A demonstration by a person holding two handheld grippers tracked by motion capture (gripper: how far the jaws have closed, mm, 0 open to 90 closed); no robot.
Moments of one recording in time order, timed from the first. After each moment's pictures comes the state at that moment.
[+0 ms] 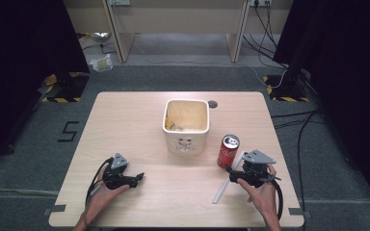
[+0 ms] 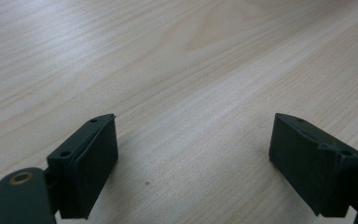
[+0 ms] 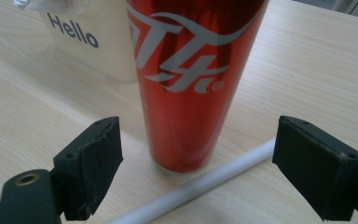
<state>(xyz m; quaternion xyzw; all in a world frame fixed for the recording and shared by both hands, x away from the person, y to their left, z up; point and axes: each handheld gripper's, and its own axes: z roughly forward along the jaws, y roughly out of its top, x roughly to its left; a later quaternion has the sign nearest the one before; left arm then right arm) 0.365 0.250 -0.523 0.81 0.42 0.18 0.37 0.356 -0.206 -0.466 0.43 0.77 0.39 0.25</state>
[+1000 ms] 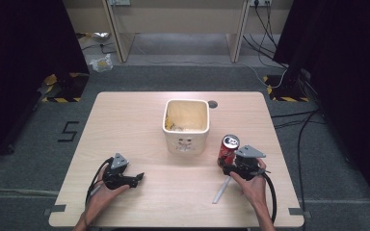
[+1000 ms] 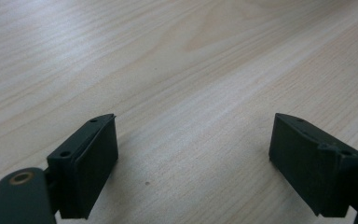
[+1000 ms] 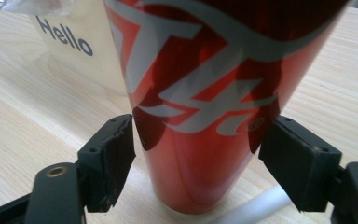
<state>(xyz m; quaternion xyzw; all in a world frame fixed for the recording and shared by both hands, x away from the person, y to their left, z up) 0.365 0.250 -0.523 0.81 0.42 0.18 0.37 0.384 -0.191 -0.485 0.43 0.77 0.40 0.24</state>
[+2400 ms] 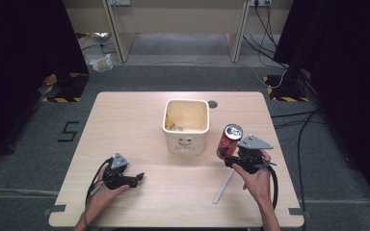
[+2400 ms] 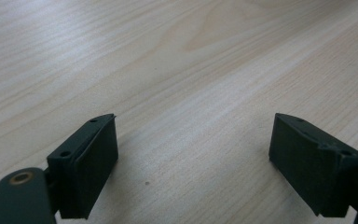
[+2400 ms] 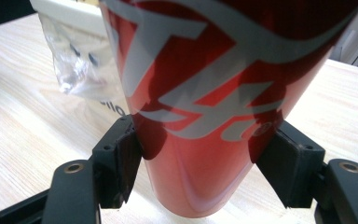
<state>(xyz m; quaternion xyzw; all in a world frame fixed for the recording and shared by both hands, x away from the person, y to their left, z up) 0.365 0.250 -0.523 0.81 0.42 0.18 0.37 0.378 -0.186 -0.425 0.40 0.77 0.44 0.25</state>
